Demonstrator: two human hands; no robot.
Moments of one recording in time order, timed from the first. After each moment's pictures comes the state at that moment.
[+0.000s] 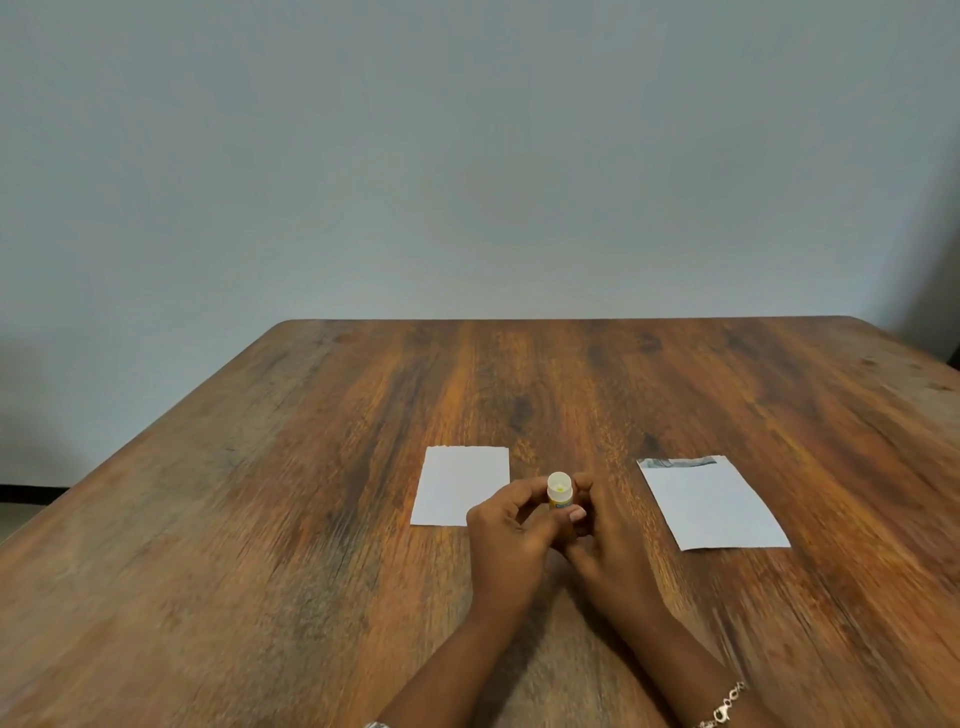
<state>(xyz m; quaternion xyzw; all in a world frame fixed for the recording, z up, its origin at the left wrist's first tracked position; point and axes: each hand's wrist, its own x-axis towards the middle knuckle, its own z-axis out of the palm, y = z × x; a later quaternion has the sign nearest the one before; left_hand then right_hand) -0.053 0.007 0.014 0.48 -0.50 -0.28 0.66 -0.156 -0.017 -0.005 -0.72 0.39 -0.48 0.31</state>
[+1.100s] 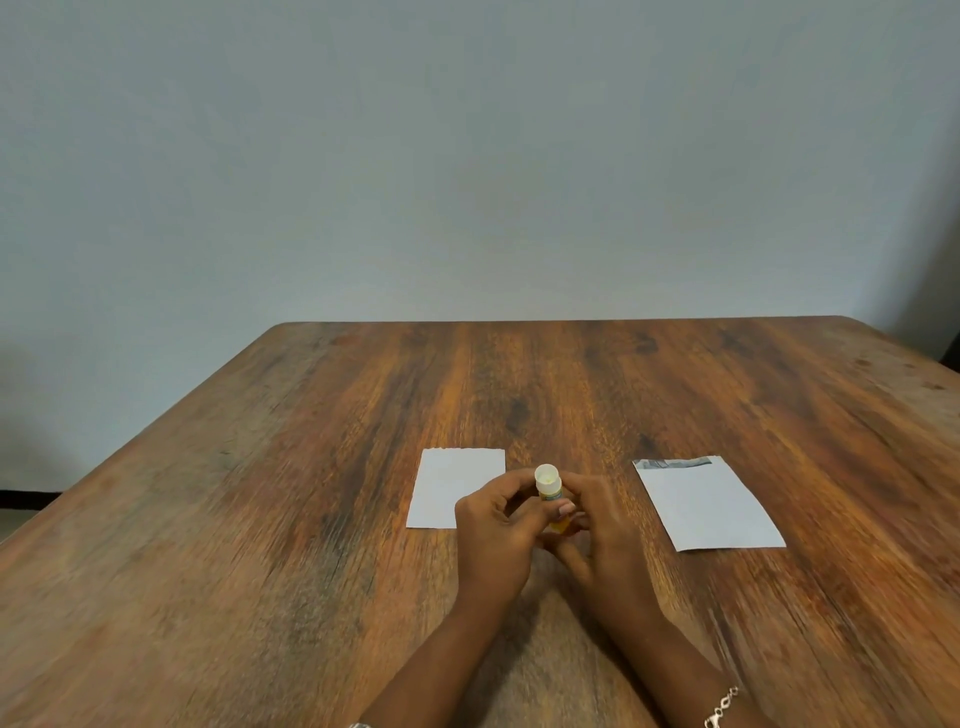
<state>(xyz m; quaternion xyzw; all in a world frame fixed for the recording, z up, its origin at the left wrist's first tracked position) -0.047 0.010 0.024 0.49 -0.53 -0.25 0.65 -0.155 -0.012 -0.002 -0.74 0.37 -0.51 0.25</state>
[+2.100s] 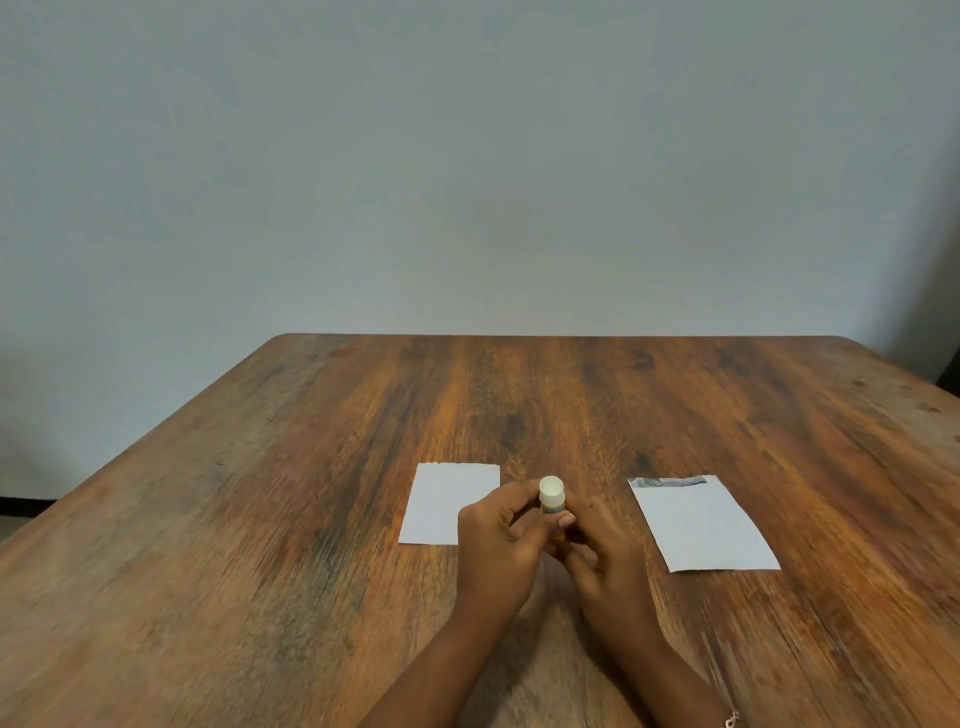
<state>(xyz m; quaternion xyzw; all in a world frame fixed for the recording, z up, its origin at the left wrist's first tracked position) -0.052 0.004 0.026 0.51 -0.56 -0.21 0.61 -0.160 -0.019 -0.007 -0.72 0.37 -0.52 0.26</state>
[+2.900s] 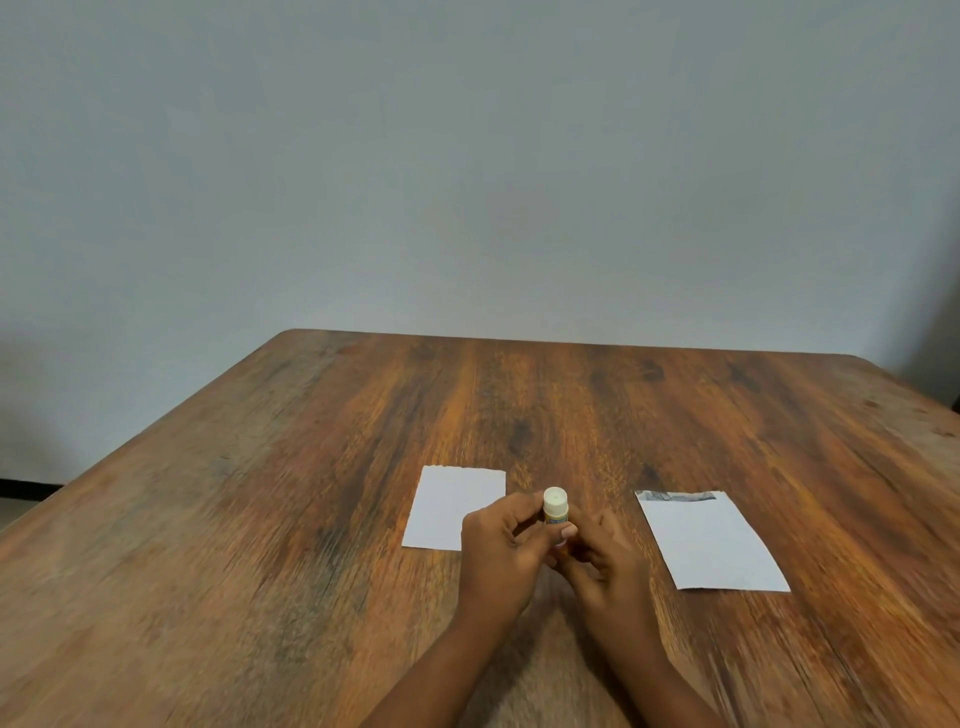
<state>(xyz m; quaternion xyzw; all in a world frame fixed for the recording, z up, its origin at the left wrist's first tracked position) -0.048 0.001 0.026 0.51 -0.56 -0.25 0.61 -0.157 -0.021 -0.006 -0.70 0.40 -0.51 0.29</state>
